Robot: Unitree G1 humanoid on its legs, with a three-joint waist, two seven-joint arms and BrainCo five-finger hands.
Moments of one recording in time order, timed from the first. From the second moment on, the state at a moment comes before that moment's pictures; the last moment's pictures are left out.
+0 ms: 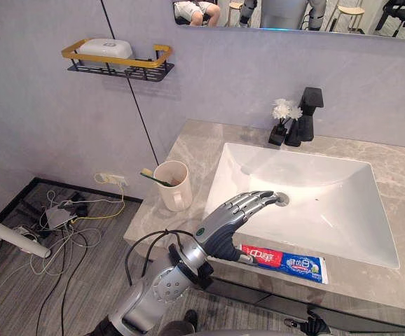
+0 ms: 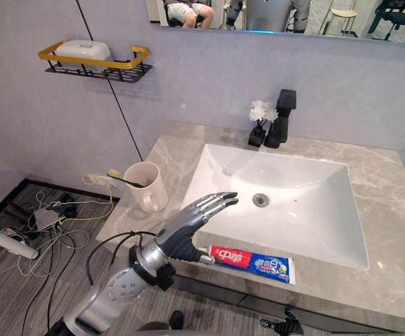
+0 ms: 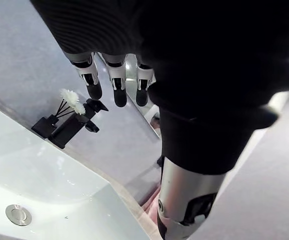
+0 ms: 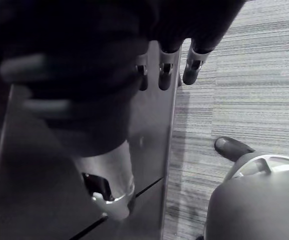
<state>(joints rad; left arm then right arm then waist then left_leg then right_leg) 0.02 0.34 -0.60 -0.34 0.59 -0.21 -0.02 0.12 -0.13 -0.24 1.08 -0.01 -0.07 -0.08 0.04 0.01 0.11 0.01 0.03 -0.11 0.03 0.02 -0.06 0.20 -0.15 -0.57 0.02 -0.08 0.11</state>
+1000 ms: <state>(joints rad) 0.07 0.32 -0.59 -0.17 0.70 -0.20 0.01 0.10 -0.12 -0.31 1.04 0.00 -0.05 -0.08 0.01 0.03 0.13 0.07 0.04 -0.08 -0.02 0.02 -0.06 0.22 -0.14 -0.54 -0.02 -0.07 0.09</state>
